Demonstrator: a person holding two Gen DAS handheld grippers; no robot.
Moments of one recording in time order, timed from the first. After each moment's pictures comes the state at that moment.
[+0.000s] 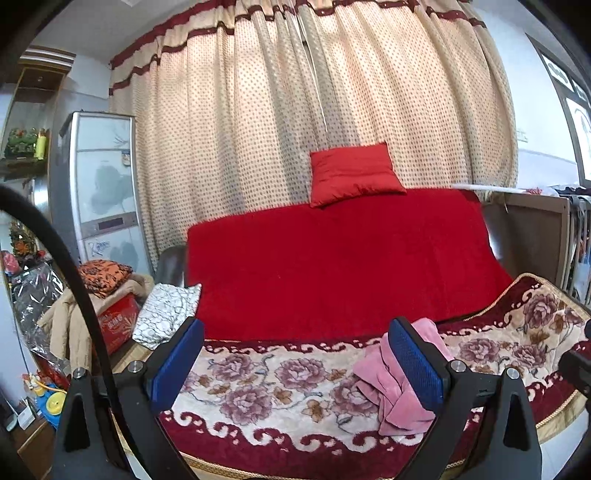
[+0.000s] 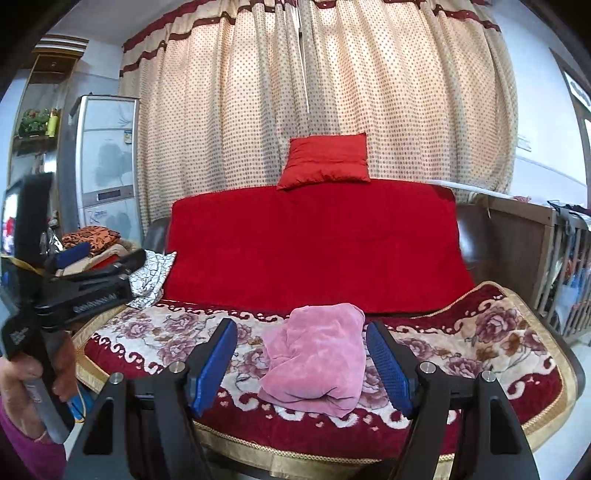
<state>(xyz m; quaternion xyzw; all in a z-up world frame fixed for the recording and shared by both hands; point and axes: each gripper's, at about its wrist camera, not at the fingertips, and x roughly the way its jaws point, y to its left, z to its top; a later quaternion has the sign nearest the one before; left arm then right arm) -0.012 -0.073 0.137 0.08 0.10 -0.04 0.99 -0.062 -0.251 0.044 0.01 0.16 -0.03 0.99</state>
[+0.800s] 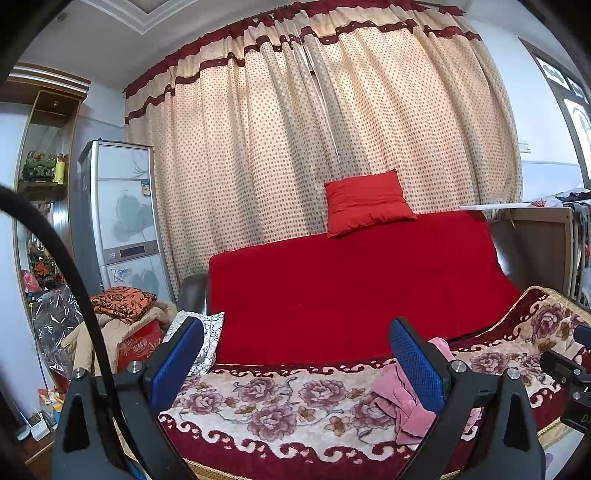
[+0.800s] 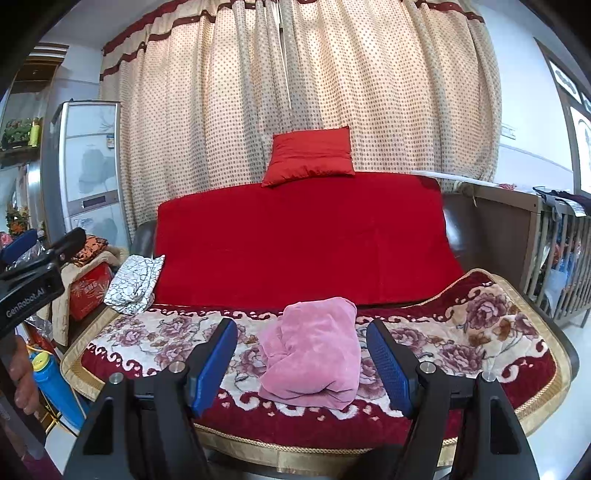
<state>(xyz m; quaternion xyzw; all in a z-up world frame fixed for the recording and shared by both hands) -0.054 -0.056 0.168 0.10 0.05 -0.01 0.99 -0.060 -0.254 0.053 0.03 0.17 -0.05 0.98</state>
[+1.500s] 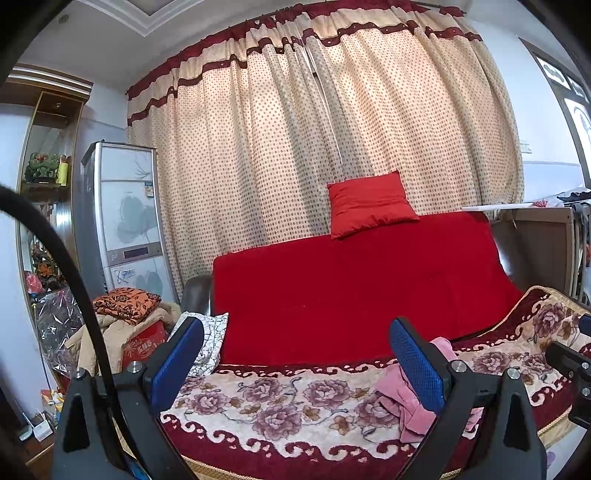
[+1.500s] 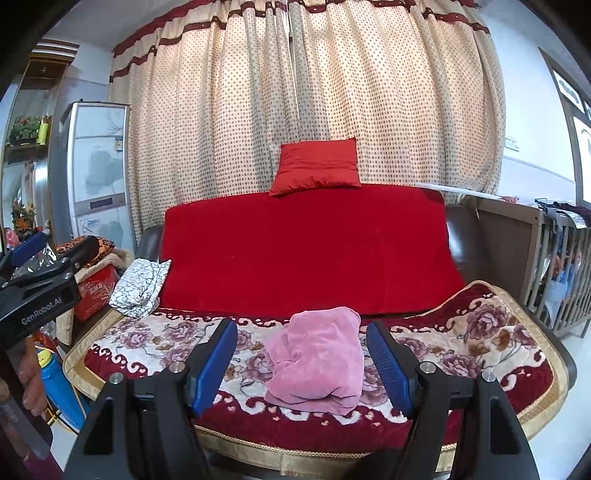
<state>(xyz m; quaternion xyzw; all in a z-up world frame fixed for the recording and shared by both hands) -0.060 -0.051 0.168 0.10 0.04 -0.01 0.99 -0.070 -0.243 0.062 0.02 0.15 -0.05 0.99</state>
